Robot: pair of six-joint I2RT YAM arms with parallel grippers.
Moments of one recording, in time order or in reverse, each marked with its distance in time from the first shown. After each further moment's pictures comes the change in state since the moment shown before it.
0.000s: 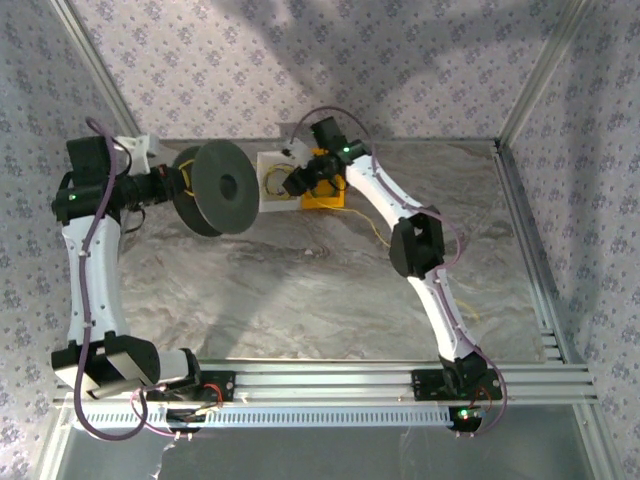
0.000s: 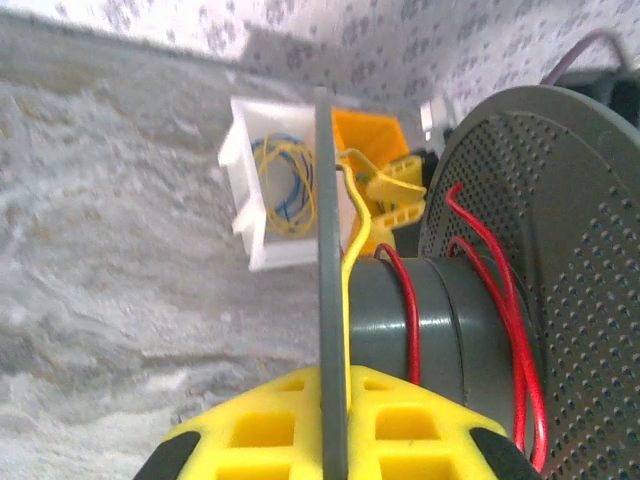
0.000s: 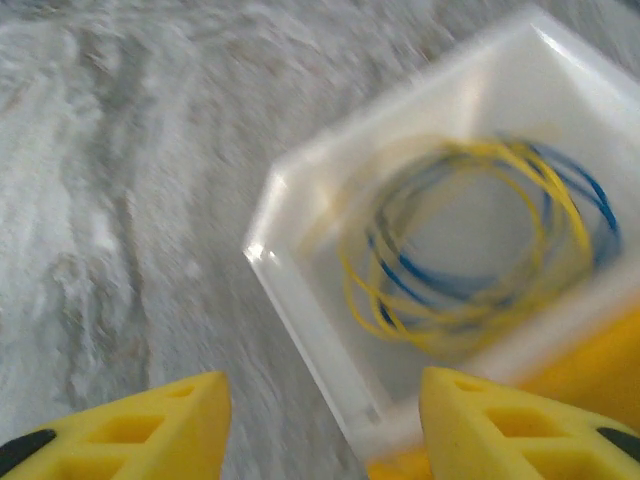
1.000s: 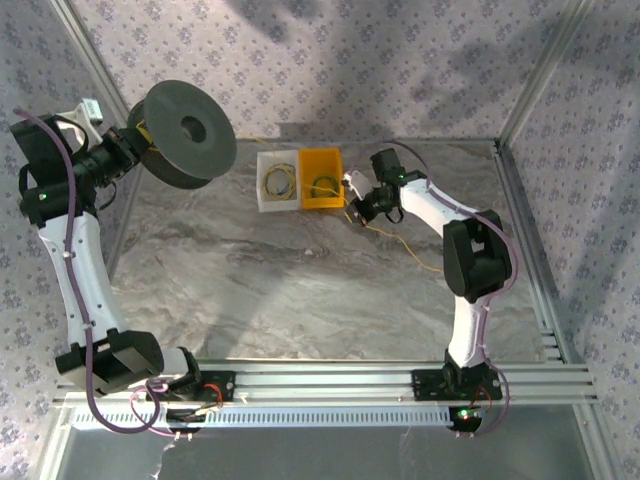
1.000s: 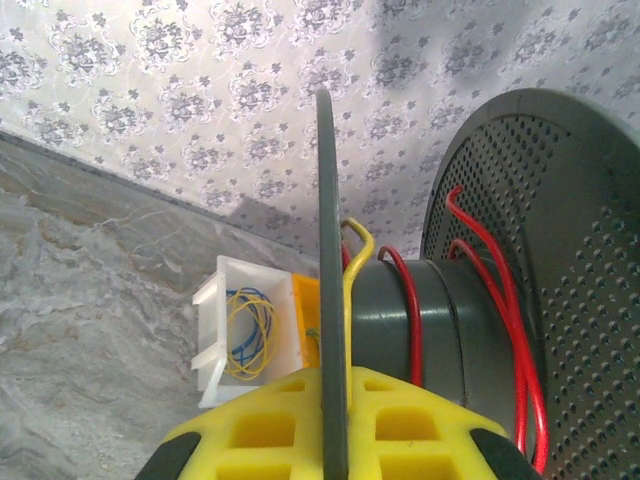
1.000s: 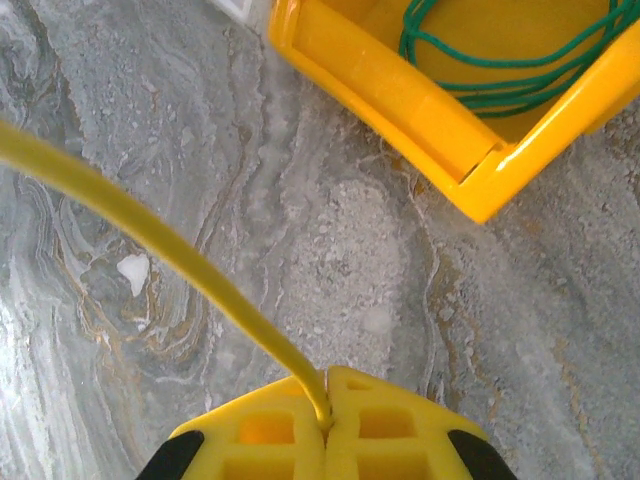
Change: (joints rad) left arm 0.151 0.026 0.111 0.249 0.095 -0.398; right arm -0.159 -0.508 -0.912 0.222 0.060 -0.026
